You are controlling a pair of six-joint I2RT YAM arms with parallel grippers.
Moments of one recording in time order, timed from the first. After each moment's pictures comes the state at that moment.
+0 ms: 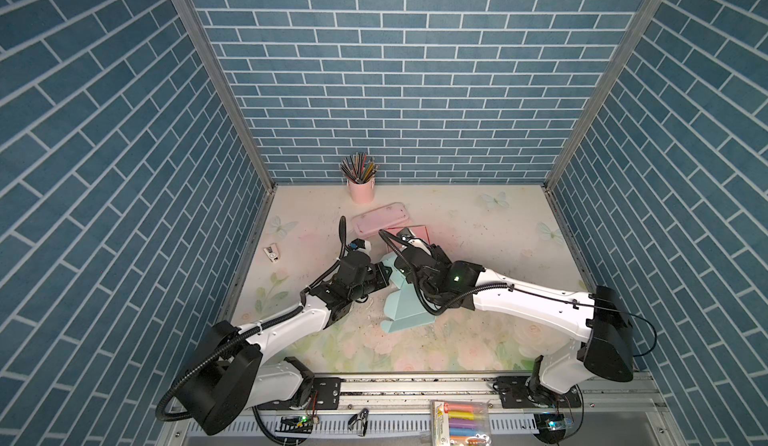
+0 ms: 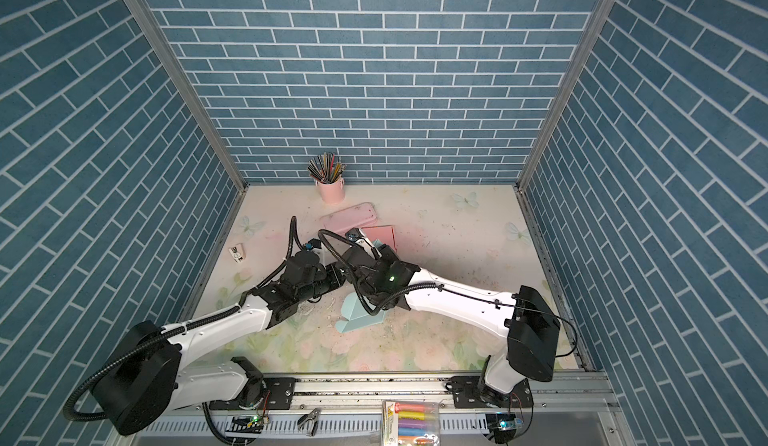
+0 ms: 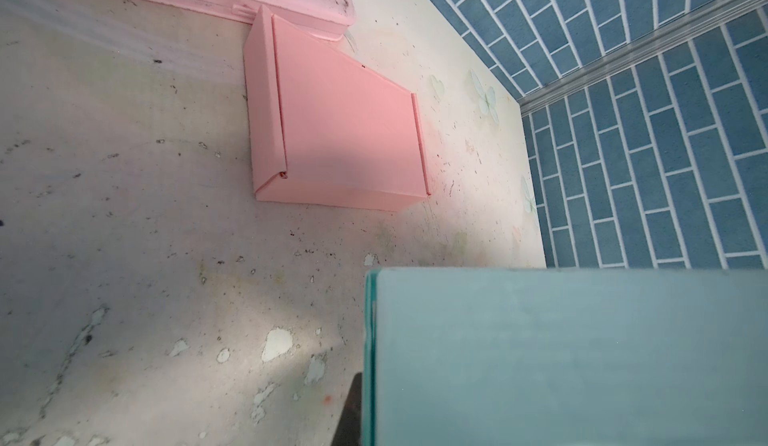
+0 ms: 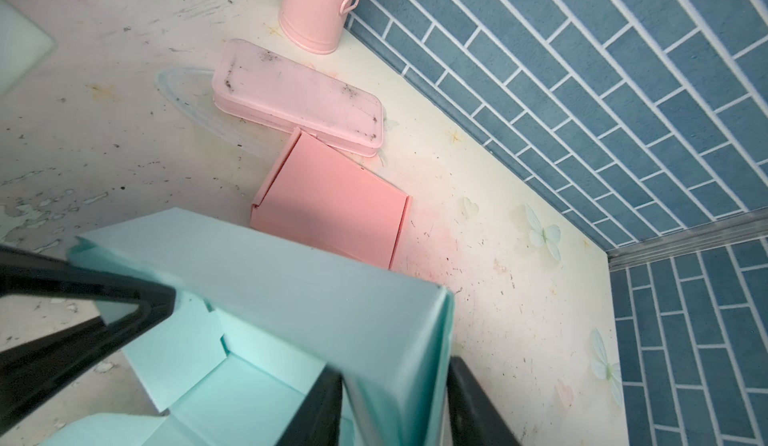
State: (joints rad) left arm -0.62 1.25 0.55 0.14 0.11 -0.91; right arm 1.17 1.54 1.26 -0.56 0.77 0.14
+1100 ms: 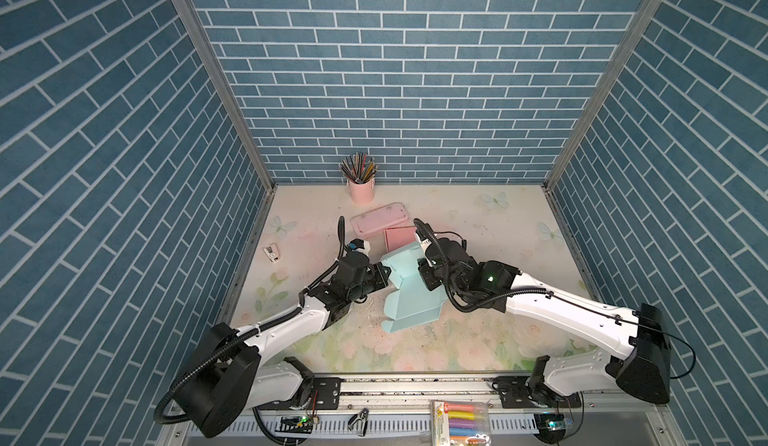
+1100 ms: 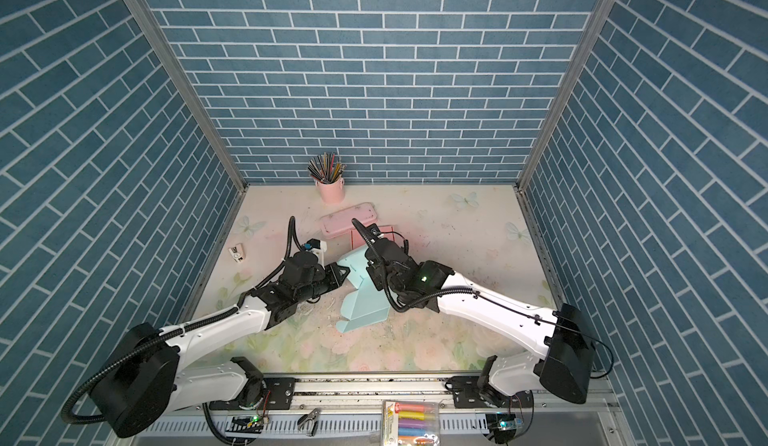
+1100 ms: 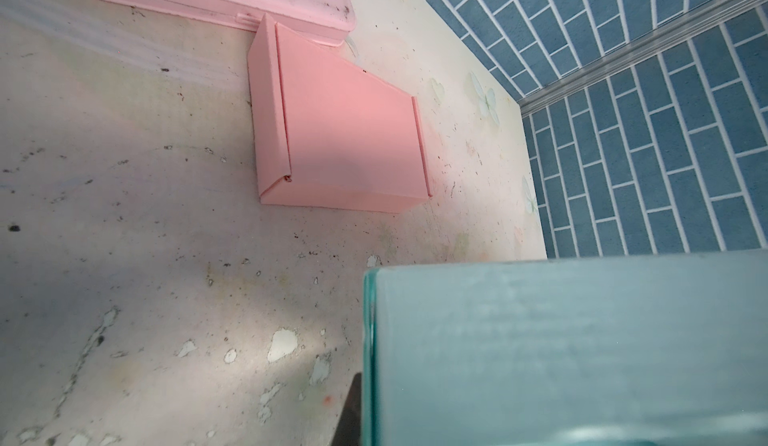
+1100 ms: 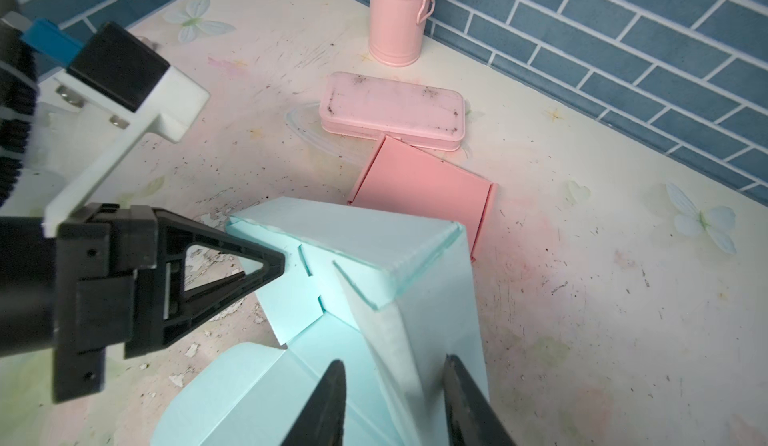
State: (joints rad) left arm -0.62 1.24 0.54 0.14 0.11 -0.89; right arm 1.07 1.38 1.15 -0.51 0.42 0.23
